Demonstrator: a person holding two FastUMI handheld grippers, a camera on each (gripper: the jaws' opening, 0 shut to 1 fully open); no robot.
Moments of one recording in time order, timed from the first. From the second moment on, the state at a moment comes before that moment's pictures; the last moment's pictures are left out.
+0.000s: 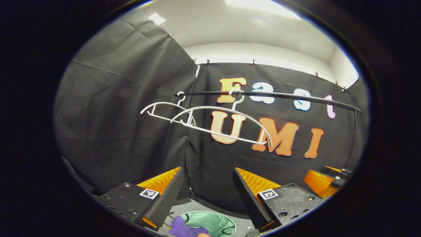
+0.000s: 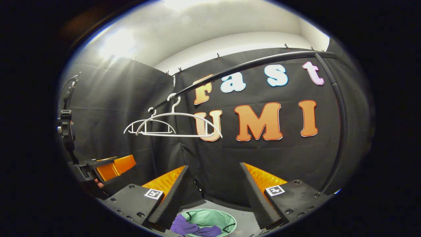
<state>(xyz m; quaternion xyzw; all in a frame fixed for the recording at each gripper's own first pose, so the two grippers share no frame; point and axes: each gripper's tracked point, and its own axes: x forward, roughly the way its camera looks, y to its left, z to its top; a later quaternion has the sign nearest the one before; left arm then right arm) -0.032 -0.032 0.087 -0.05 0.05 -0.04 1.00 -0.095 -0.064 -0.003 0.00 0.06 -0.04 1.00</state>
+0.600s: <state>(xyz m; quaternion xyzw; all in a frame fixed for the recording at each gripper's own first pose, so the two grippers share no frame) -0.058 -0.040 0.097 -0.04 0.05 -0.04 1.00 -0.129 -0.089 0.007 0.02 0.03 -0.06 1.00</state>
